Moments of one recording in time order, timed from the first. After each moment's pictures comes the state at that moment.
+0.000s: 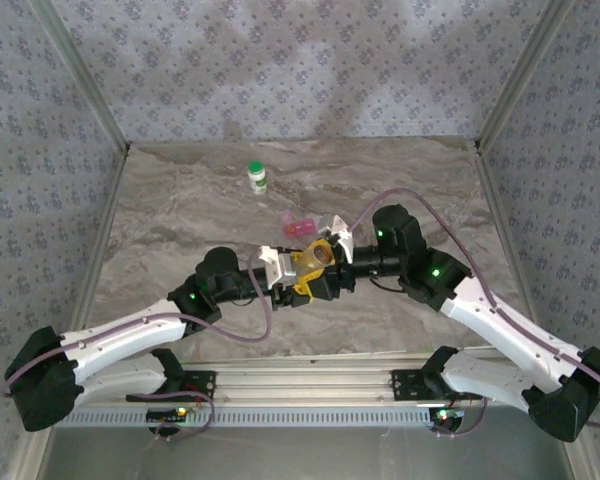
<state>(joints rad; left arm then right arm) -0.93 1.04 0.56 0.45 0.48 0.09 0.75 1.01 0.96 -0.34 -0.68 0.03</state>
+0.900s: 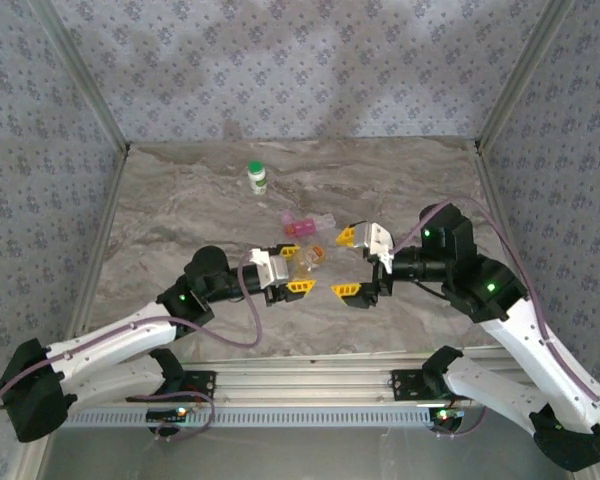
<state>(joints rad) -0.91 0.96 0.57 0.37 0.46 0.22 0.65 0.85 1.13 -0.67 -0.71 -0.45</state>
